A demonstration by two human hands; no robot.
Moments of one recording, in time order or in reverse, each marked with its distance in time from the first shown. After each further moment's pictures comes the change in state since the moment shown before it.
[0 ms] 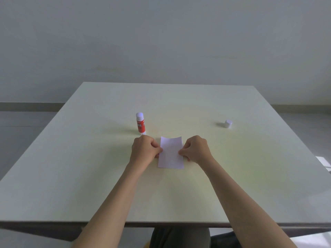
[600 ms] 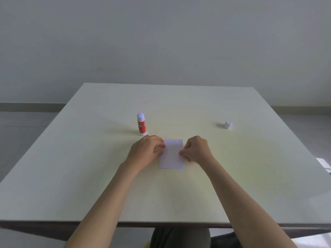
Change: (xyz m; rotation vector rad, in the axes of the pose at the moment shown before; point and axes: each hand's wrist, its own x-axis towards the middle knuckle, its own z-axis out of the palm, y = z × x) left_hand 0.011 -0.018 -0.004 0.317 -0.149 0.376; right_hand 0.001 0.000 -0.001 -0.009 0.004 -0.002
